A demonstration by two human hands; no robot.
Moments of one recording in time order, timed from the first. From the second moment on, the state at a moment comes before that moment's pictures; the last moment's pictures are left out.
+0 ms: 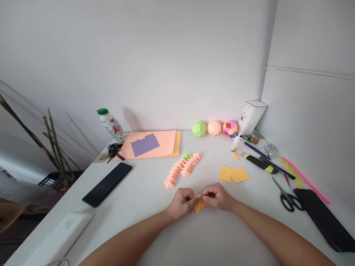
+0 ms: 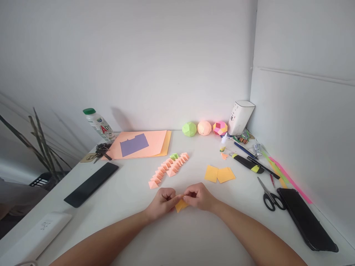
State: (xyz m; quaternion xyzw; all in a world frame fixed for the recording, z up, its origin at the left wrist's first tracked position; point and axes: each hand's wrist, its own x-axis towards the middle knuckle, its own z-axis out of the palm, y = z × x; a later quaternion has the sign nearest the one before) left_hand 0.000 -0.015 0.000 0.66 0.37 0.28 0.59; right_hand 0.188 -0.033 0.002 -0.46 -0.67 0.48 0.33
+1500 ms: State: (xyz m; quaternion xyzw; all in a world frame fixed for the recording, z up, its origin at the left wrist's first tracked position) left_hand 0.001 -0.010 0.004 0.62 0.34 0.29 0.64; right_hand 0.190 -0.032 0.000 -0.46 -0.60 0.55 0.35
